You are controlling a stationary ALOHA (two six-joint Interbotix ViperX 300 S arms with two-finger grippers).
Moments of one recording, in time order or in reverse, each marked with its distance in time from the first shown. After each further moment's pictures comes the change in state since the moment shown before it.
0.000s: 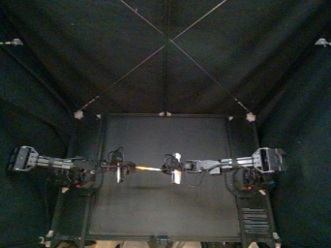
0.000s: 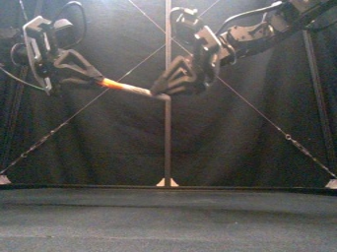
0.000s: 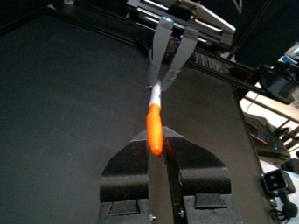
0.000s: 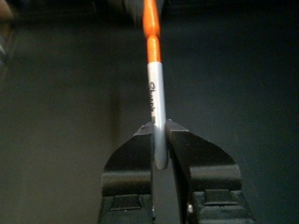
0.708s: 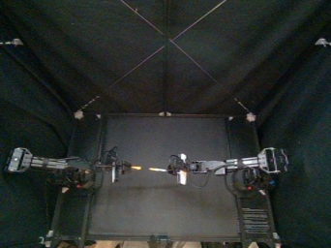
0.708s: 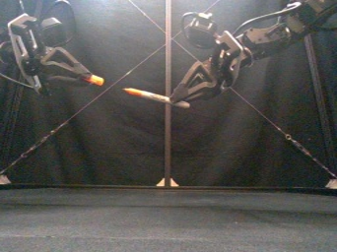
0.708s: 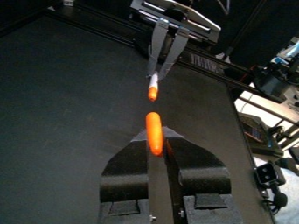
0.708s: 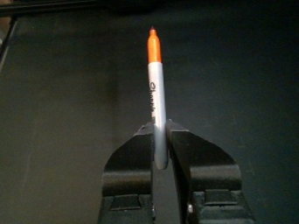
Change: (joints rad) left arm 0.005 -0.107 0.043 0.000 0.054 0.003; right arm 0.000 -0.066 0.080 0.017 -0.014 0.003
